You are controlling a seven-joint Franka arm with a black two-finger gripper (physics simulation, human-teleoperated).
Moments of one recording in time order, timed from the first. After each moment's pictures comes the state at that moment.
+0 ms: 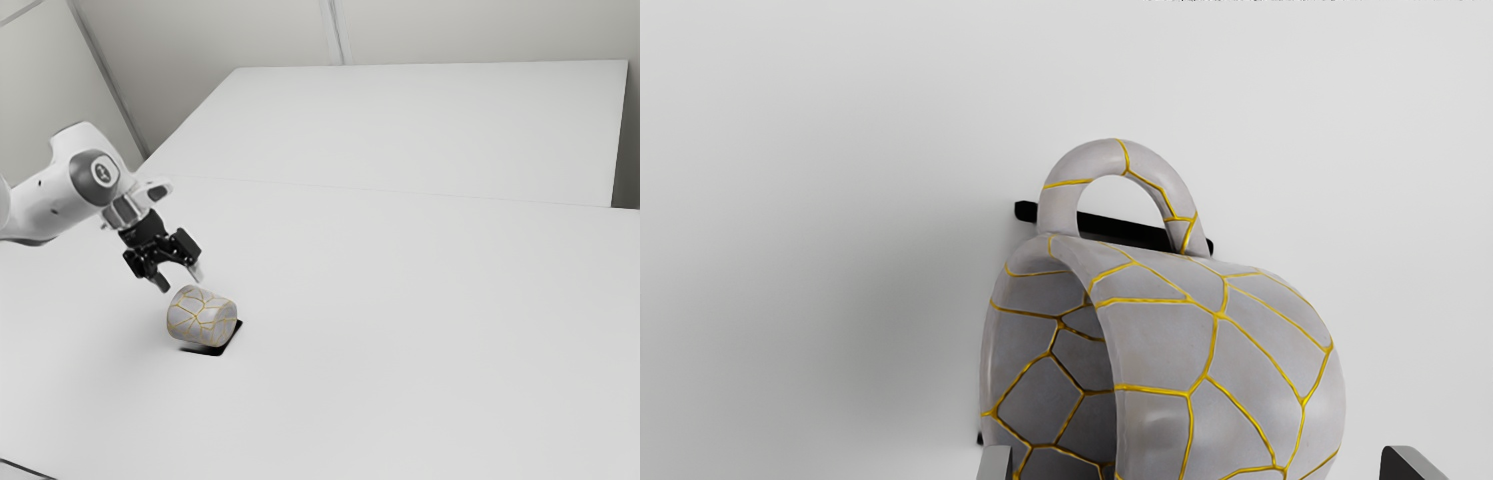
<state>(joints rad) 0.32 0.07 -0.02 -2.11 -0.34 1.95 0.35</state>
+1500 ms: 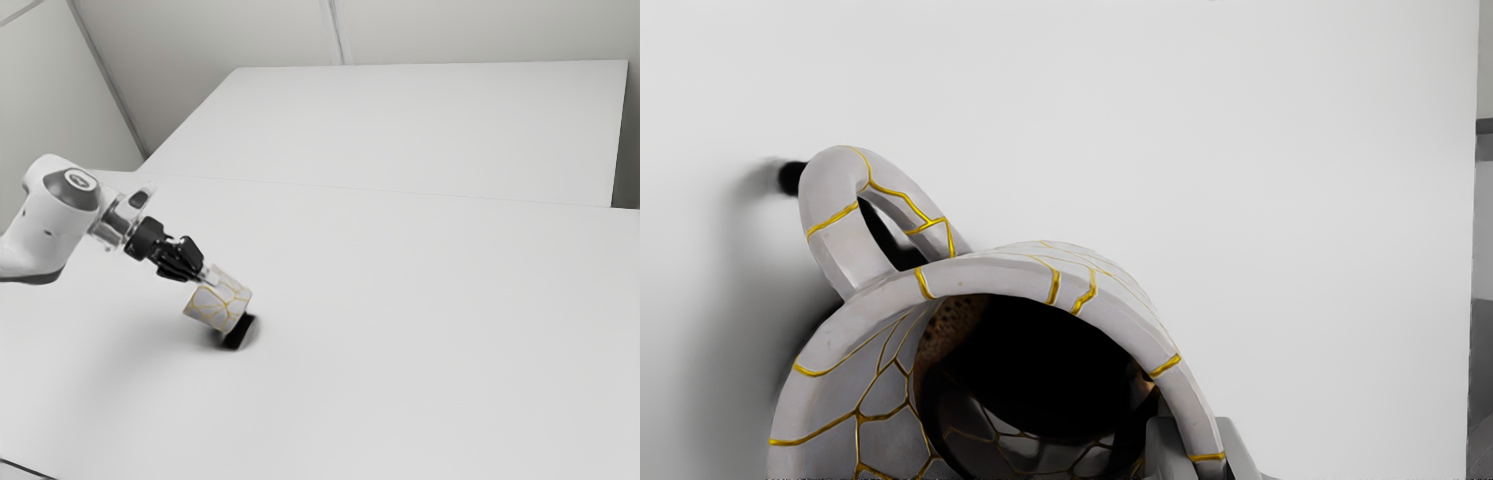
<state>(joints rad) 0.36 -0.02 -0.03 -2.24 -0.79 1.91 0.72</state>
